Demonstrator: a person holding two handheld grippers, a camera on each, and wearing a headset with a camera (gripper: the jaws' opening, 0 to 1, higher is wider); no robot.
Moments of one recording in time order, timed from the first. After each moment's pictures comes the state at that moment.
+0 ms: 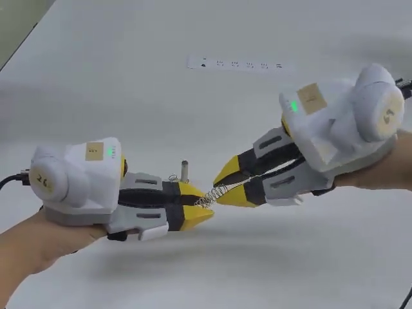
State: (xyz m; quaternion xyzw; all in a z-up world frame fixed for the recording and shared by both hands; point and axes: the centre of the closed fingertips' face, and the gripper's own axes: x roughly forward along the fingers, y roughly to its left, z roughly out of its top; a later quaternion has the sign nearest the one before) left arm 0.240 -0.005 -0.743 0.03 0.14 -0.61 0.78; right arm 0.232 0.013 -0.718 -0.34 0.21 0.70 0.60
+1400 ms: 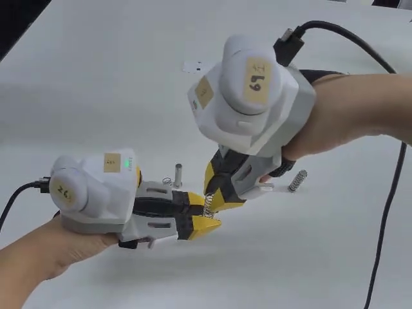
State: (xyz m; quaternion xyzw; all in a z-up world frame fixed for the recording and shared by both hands) left arm 0.237 -0.024 -0.752 0.04 0.14 -0.62 0.77; right arm 0.226 0.009 -0.723 -0.45 0.35 0.67 0.48
